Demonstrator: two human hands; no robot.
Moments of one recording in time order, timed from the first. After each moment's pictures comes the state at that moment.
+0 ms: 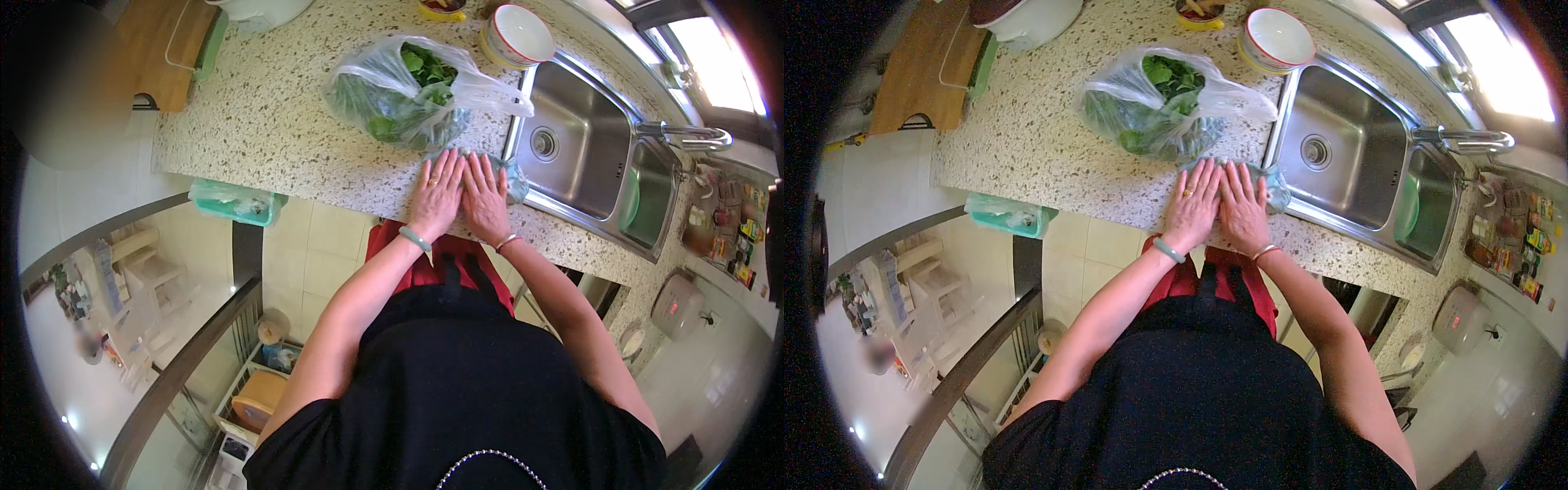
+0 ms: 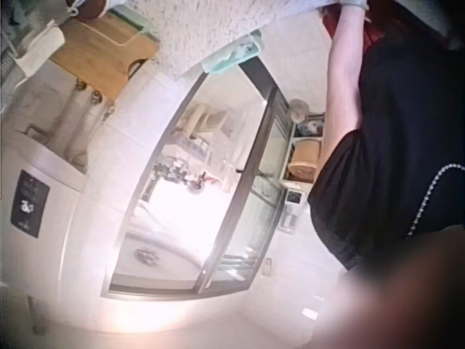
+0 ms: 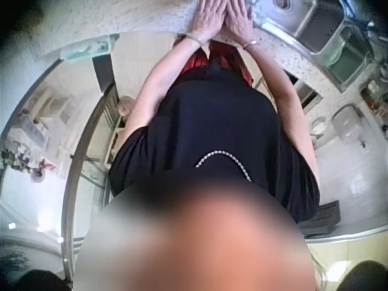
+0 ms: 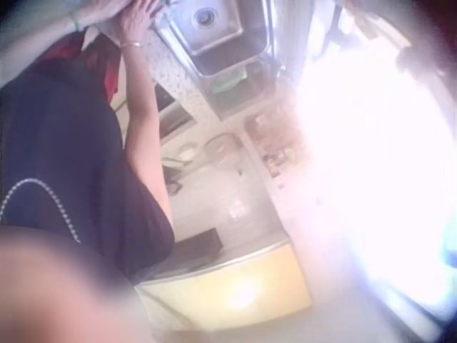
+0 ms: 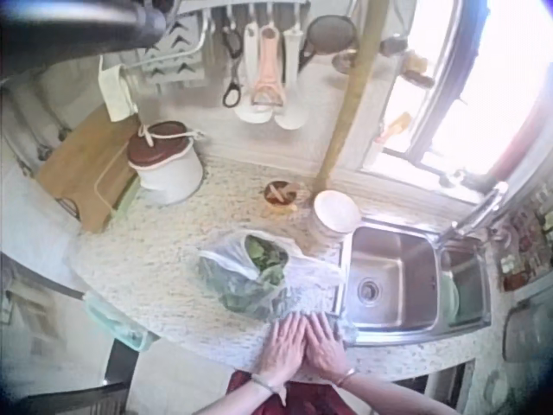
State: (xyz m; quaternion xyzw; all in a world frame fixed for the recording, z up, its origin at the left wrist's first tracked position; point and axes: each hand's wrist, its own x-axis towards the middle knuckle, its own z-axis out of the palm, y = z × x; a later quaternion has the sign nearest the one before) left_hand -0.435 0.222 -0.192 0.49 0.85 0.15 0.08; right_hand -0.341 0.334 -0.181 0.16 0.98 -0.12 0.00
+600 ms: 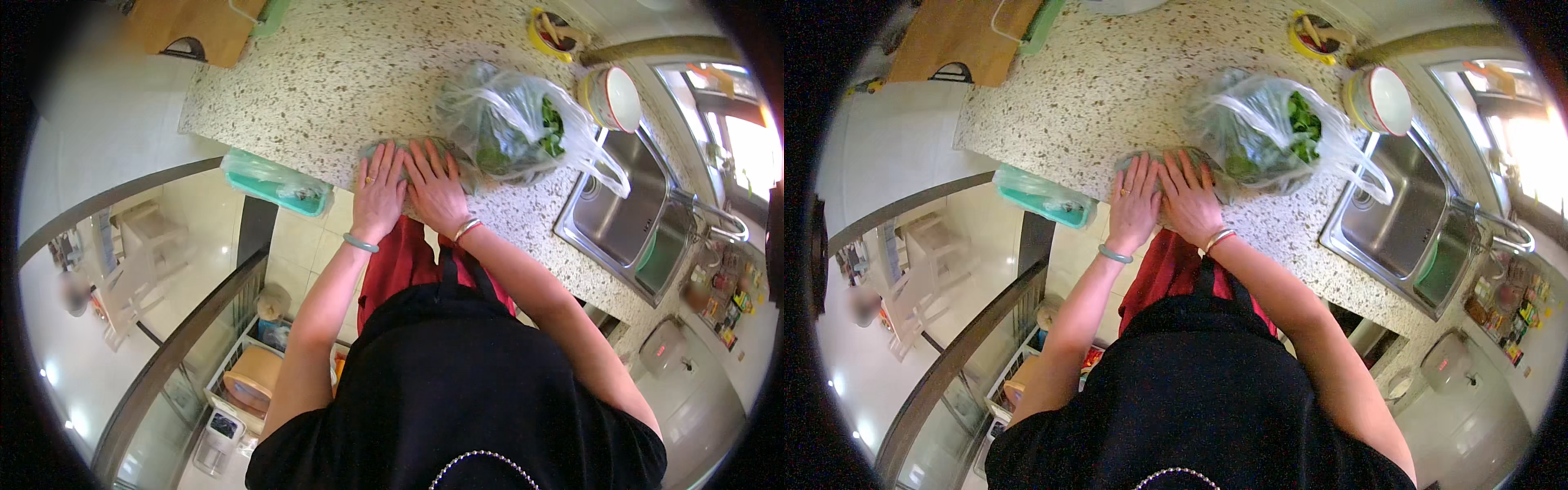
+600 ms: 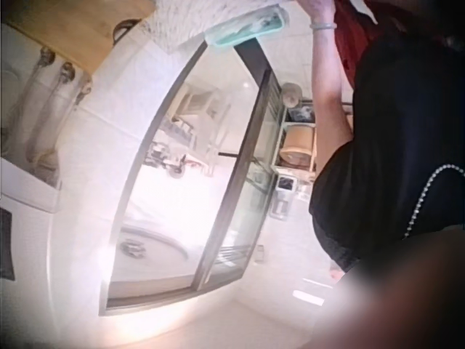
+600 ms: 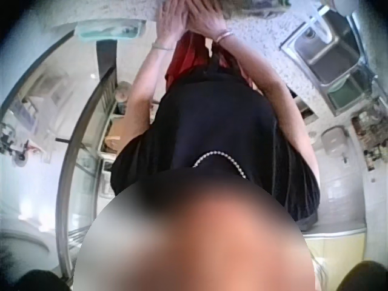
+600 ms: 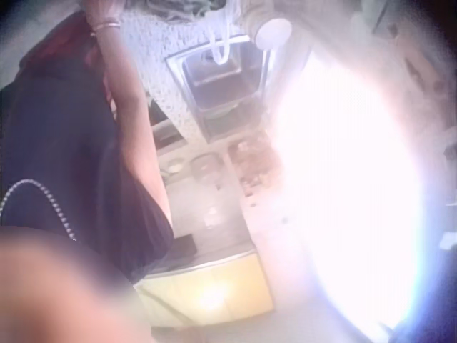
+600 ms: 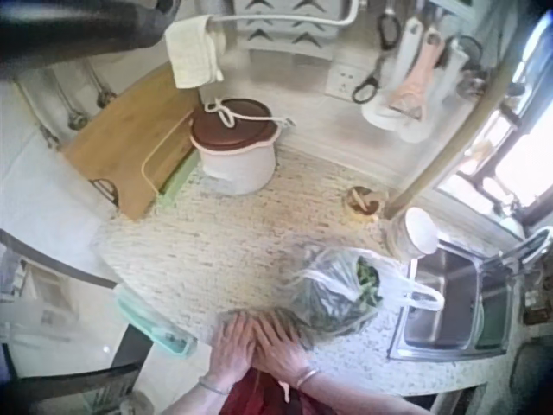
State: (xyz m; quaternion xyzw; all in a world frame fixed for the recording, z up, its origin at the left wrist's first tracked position) left_hand -0.591 0.046 -0.170 0.36 0.92 0.10 0.08; right_hand -0.532 0.190 -0.170 -0.02 0.99 -0.16 0.01
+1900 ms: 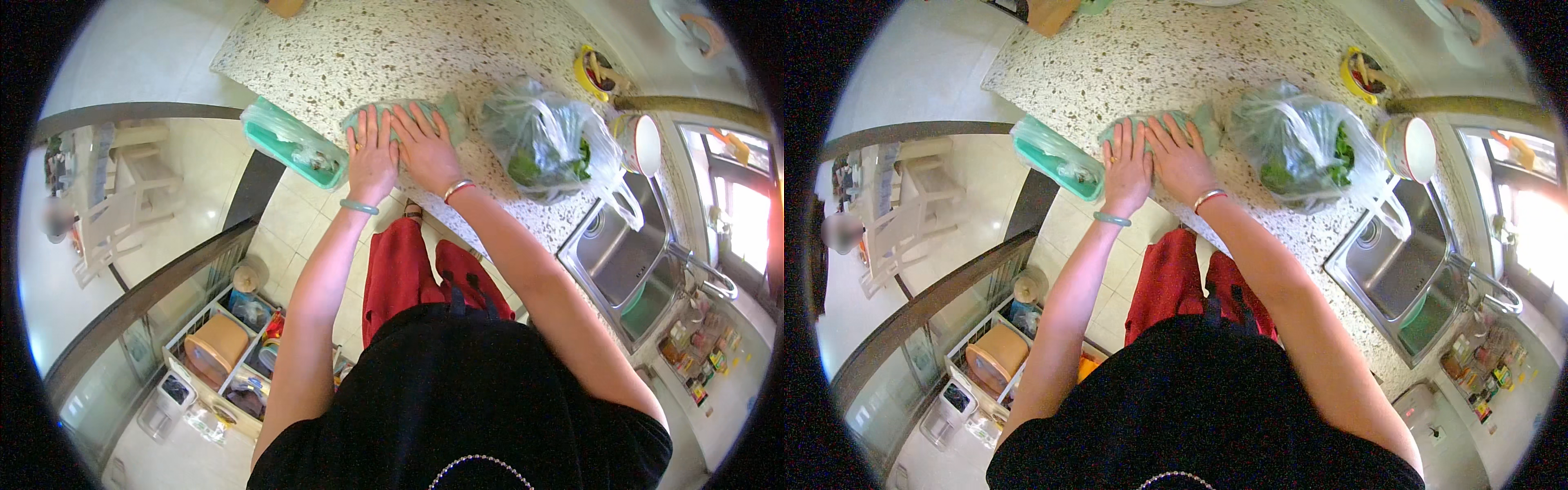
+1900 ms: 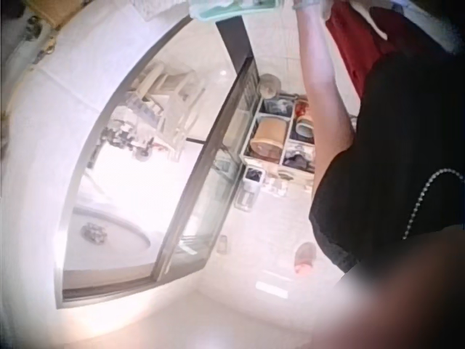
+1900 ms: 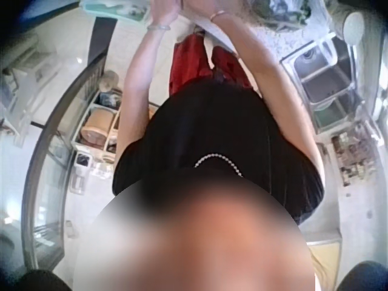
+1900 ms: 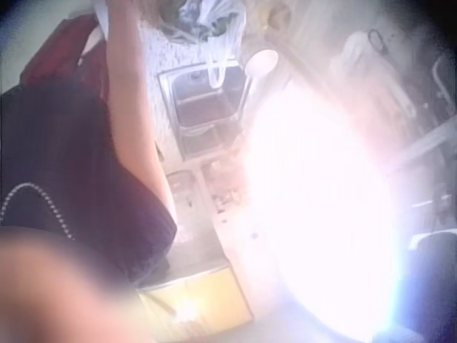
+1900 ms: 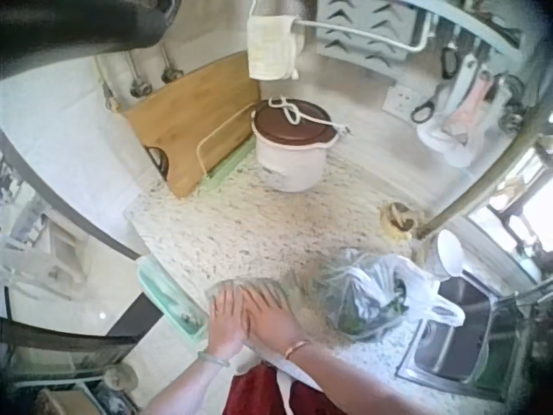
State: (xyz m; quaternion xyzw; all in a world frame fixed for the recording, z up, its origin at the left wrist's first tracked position) left_hand -0.619 0.017 -0.188 0.19 0.97 0.12 0.00; right_hand -0.605 0.162 -0.185 -0.14 0.97 -0.17 -0.04
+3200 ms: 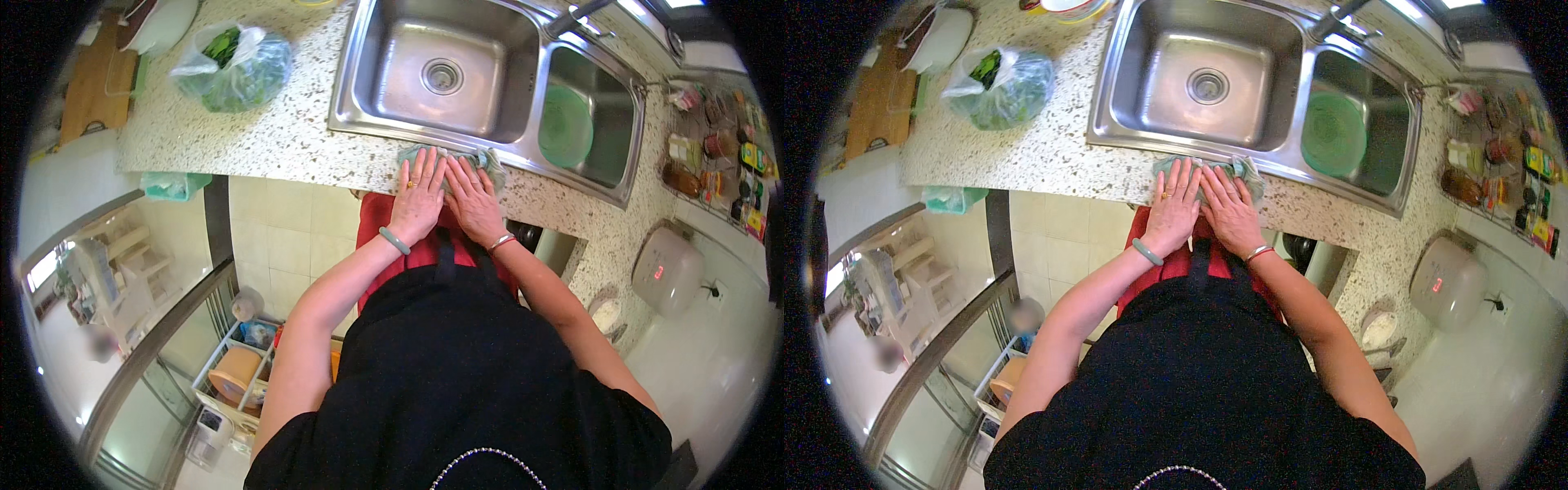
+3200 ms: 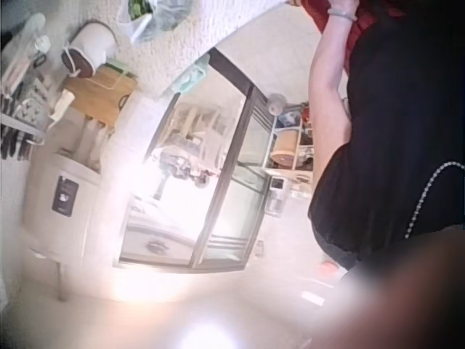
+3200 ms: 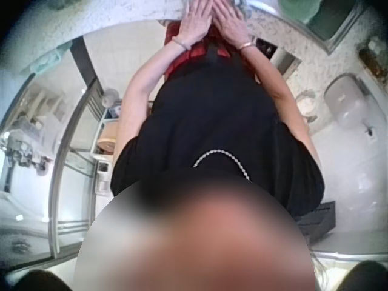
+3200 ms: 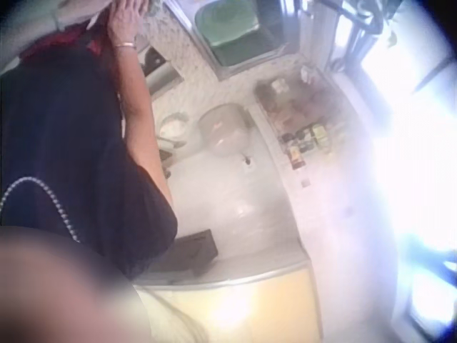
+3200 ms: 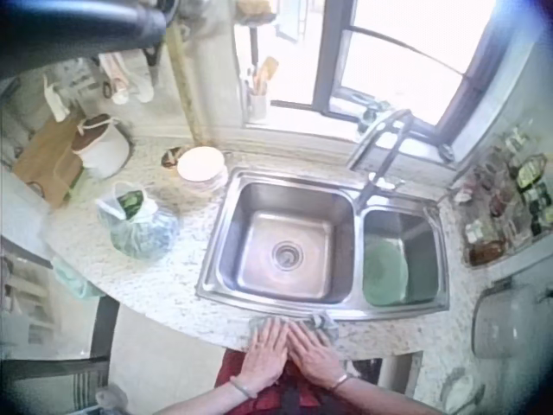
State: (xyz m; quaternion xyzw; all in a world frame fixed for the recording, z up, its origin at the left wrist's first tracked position) left_hand -0.164 0.363 -0.182 0.52 0.84 0.09 0.13; right_hand -0.055 0.486 -0.171 0.13 0.98 -0.18 0.02
